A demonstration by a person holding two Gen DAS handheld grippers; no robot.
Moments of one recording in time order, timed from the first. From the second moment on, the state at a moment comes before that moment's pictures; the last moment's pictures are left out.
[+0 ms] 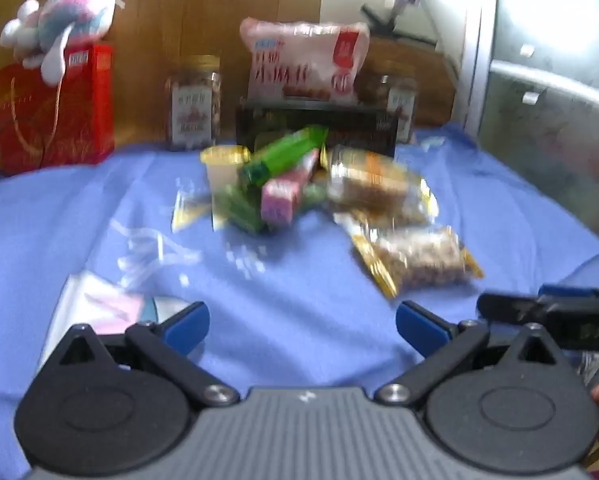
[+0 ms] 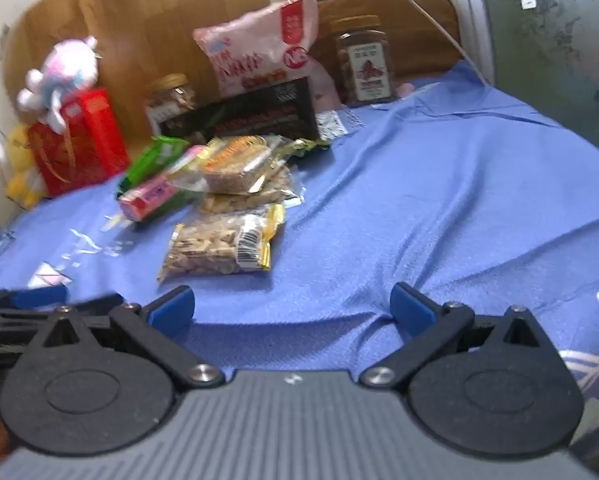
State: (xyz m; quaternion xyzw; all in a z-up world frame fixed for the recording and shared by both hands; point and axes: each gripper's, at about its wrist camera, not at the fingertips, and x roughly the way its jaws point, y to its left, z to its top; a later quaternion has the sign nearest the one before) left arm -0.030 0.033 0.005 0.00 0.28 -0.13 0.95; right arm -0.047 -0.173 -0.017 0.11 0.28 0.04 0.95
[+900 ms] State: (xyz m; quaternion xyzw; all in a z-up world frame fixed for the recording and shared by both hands) left arm 0.003 0.035 0.017 -0.02 0.27 -0.12 0.95; right arm -0.078 -0.196 0.019 0.06 0.20 0.05 0.98
